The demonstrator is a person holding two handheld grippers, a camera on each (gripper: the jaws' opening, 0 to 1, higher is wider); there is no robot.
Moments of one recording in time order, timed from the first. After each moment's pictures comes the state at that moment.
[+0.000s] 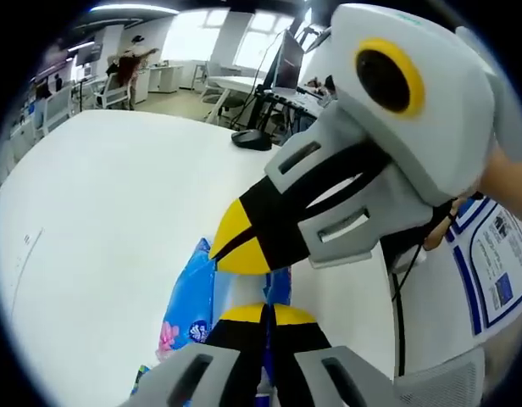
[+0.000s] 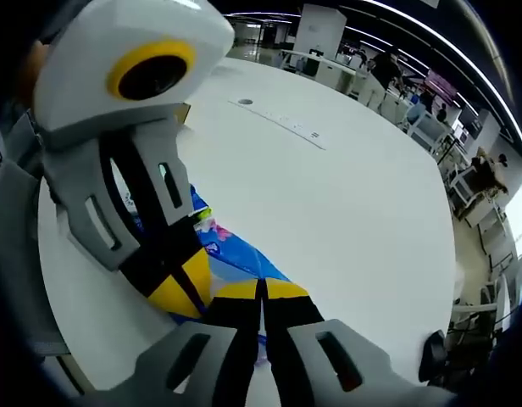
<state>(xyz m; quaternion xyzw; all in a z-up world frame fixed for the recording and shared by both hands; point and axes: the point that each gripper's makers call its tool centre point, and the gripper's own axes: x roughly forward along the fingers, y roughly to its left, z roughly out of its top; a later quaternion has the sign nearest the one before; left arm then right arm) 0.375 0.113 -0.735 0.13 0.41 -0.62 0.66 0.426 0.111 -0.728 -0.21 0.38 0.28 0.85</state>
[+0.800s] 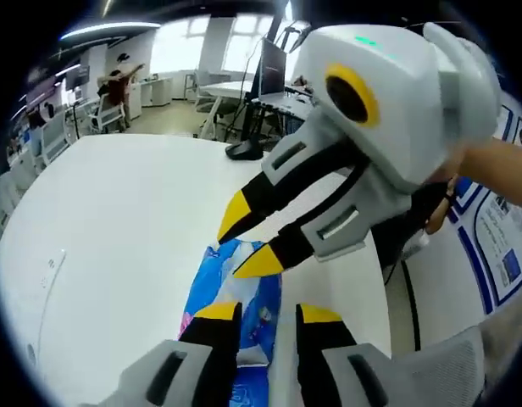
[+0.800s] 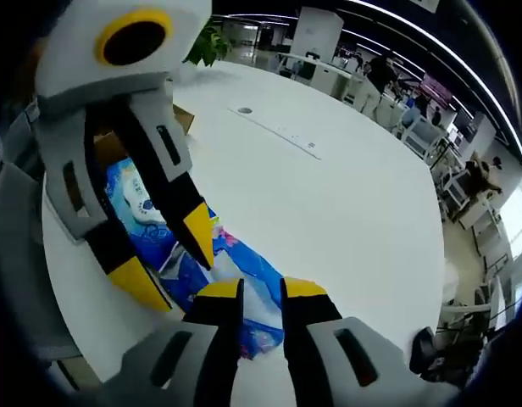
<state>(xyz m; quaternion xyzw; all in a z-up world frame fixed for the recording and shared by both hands) 0.370 0.141 -0.690 0.18 0.37 -0.62 0.67 0.410 0.119 -0.697 -0.22 0.37 0.28 0.86</state>
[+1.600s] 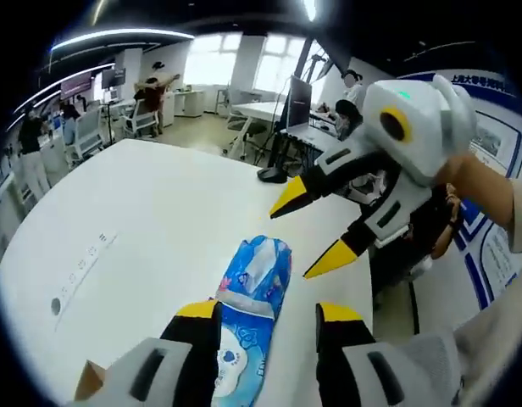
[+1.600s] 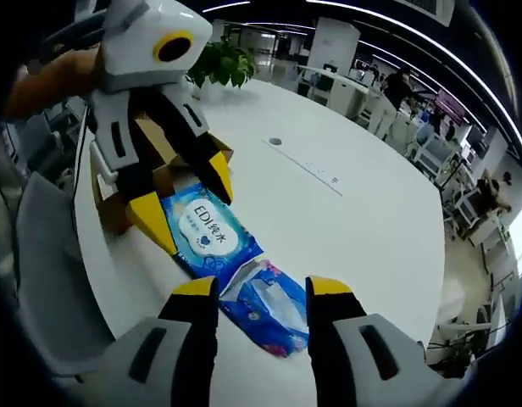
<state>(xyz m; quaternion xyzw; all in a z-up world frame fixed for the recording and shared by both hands) 0.375 0.233 -0.624 0.13 0.35 -0.57 0.73 0.376 0.175 -0.626 -0.23 0.36 0.33 0.84</state>
